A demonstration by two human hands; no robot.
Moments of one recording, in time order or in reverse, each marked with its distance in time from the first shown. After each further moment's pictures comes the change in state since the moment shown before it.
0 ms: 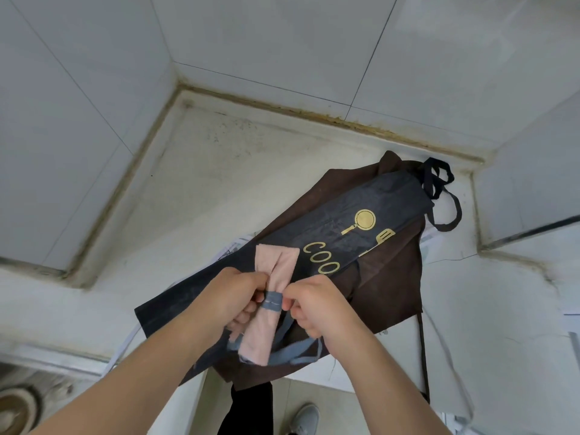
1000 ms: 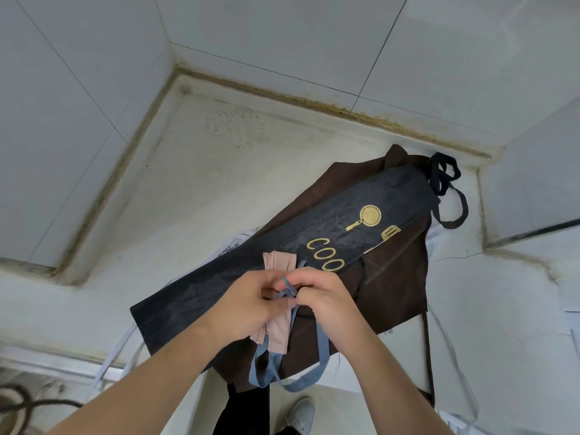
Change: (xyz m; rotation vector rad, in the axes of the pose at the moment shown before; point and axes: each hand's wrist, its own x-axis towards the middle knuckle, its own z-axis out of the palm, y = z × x) left_hand 0.031 -0.035 0.010 0.210 -0.172 0.571; right_hand 0.019 0.018 -0.004 -0.091 -0.025 -0.485
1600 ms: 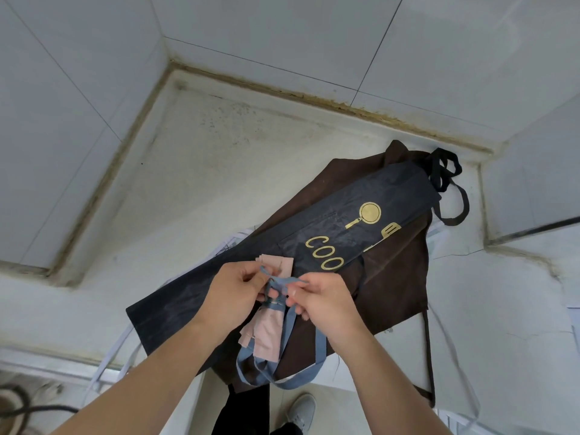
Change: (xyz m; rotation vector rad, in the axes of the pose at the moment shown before) left_hand 0.013 -0.010 -0.002 -0.176 0.322 -0.088; right_hand 0.008 0.024 0.004 0.065 0.092 0.208
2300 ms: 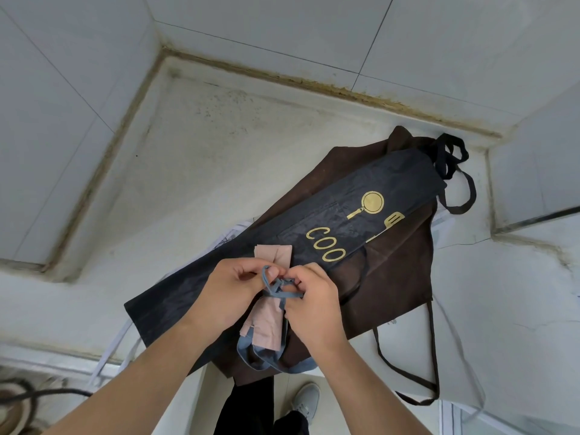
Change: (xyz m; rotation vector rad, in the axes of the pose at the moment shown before) left_hand -0.008 0.002 -0.005 -0.112 -0.126 0.104; right_hand 0.004 0.031 0.031 -0.327 0.292 -0.404
